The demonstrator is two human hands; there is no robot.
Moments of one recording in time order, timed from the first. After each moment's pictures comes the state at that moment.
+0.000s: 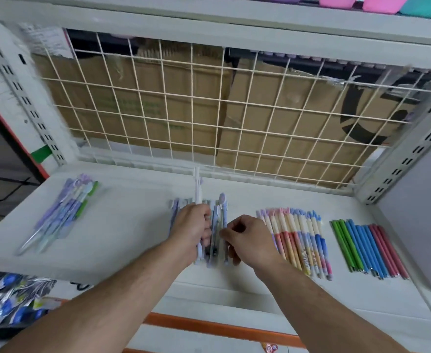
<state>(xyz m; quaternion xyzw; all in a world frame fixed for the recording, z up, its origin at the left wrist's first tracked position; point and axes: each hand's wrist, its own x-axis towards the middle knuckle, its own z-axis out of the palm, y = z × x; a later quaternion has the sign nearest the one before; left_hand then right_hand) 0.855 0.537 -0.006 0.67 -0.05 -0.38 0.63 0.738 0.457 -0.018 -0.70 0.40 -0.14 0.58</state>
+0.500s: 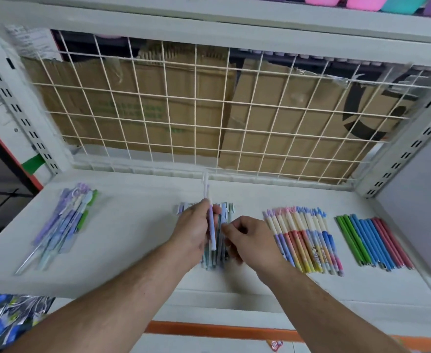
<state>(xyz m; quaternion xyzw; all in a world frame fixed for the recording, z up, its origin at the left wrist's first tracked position) 0.880 0.545 -0.008 0.59 -0.05 -0.44 0.67 0.759 0.479 -0.013 -0.69 0.40 -0.17 0.58</state>
